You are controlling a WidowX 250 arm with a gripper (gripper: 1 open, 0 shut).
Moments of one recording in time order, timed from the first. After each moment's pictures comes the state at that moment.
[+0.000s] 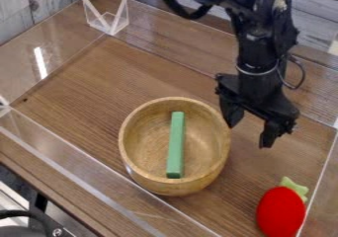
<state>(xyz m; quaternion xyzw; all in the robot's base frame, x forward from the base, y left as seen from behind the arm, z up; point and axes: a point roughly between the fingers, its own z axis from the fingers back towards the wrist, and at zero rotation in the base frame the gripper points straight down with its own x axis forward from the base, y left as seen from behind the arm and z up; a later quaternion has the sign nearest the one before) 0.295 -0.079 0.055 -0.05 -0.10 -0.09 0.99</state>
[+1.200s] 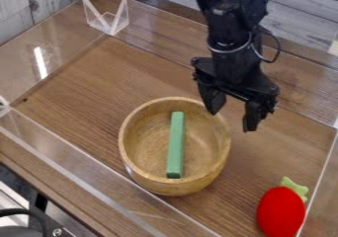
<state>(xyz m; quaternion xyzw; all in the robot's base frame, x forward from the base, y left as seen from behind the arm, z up) 0.283 -0.058 0.078 -0.07 -0.12 -0.05 0.99</state>
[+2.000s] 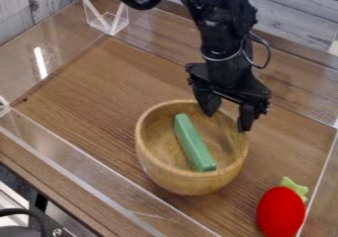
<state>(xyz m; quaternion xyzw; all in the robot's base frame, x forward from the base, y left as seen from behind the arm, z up) 0.285 -0.056 0.061 -0.07 -0.11 -0.04 0.99</state>
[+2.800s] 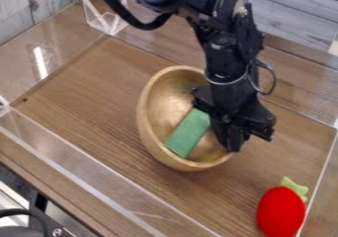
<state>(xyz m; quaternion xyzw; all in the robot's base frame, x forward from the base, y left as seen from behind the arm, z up) 0.260 -0.062 0.049 -0.07 -0.07 -0.05 0.99</state>
